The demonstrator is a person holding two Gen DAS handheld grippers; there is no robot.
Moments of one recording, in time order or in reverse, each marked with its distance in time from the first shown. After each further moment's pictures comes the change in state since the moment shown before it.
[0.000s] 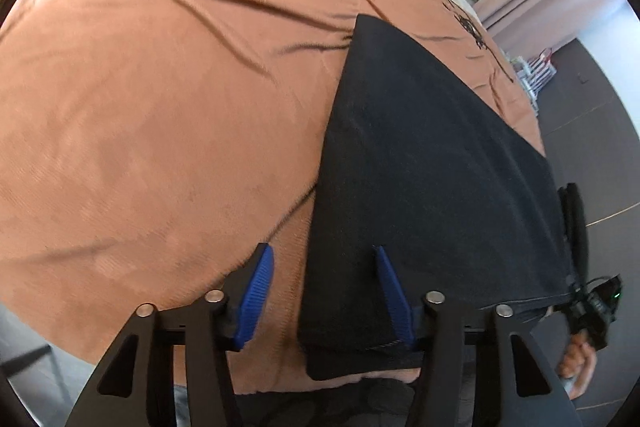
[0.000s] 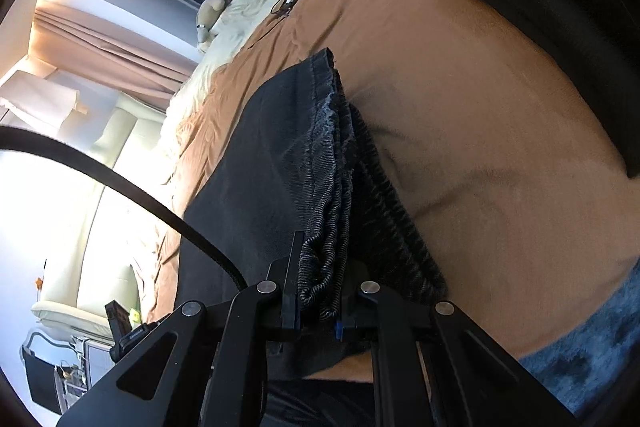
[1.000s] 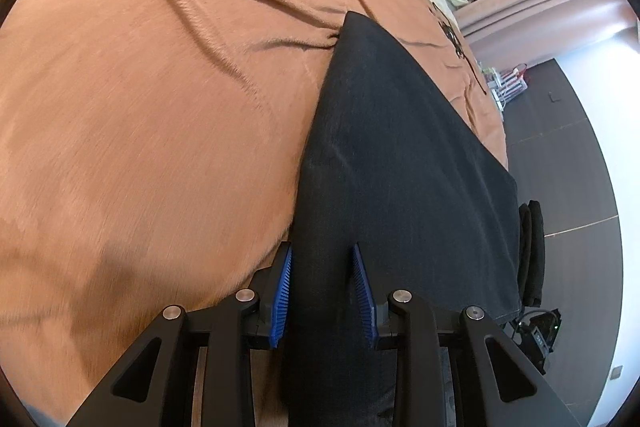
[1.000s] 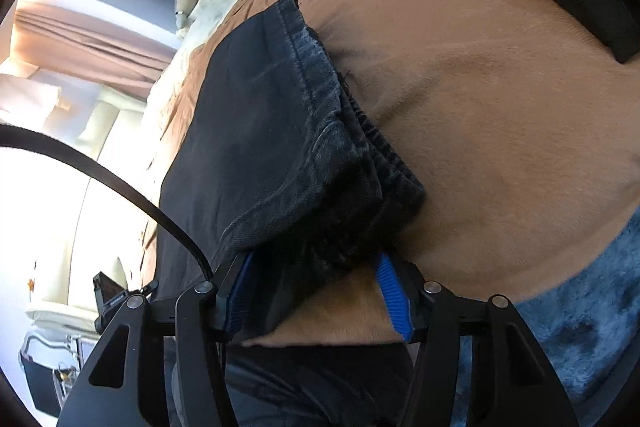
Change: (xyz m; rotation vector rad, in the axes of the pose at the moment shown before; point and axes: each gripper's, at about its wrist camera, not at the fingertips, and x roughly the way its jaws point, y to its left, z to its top) left arm 0.014 0.017 0.023 -0.063 0.049 -0.190; right arm -0.008 -0.010 -0.031 0.042 0.059 -0.040
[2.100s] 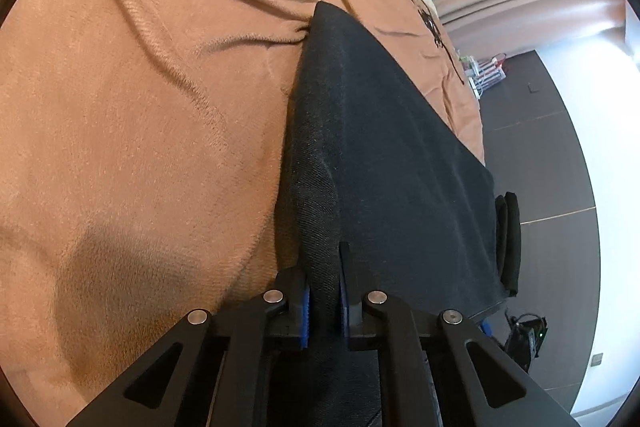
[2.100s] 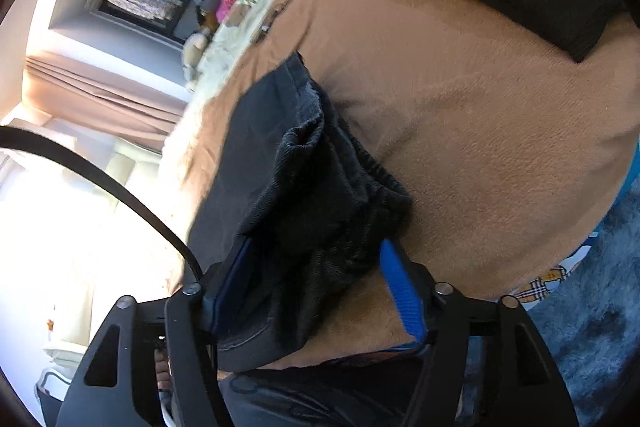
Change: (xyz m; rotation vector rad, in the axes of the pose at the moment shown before) left arm 0.001 0.001 0.014 0.008 0.067 -0.098; right arm -0.036 -0.008 -0.035 0.078 -0.170 0.096
